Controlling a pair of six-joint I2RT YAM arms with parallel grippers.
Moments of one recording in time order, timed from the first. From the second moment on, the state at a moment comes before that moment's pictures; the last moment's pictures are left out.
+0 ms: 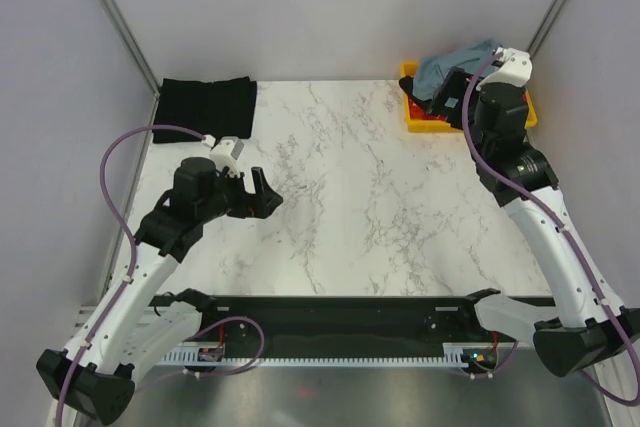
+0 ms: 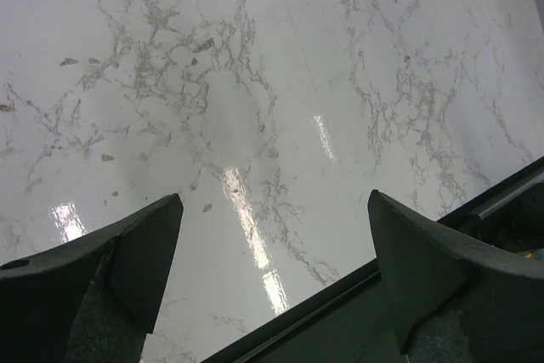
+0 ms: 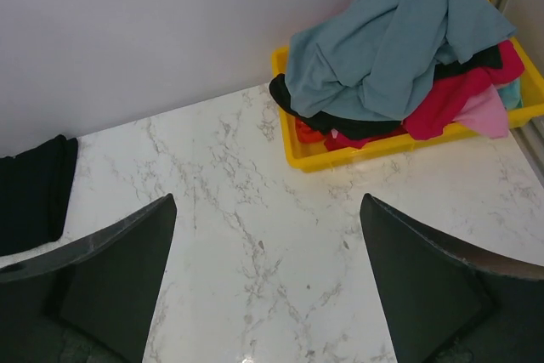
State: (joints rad) left arm -0.38 0.83 0.85 -0.57 0.21 -0.35; right arm 0.31 1.14 1.36 -0.42 0.41 0.37
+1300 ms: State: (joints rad) left arm -0.39 0.86 0.85 -0.57 0.13 -0.34; right arm -0.12 2.30 2.26 -0.56 0.13 0.40
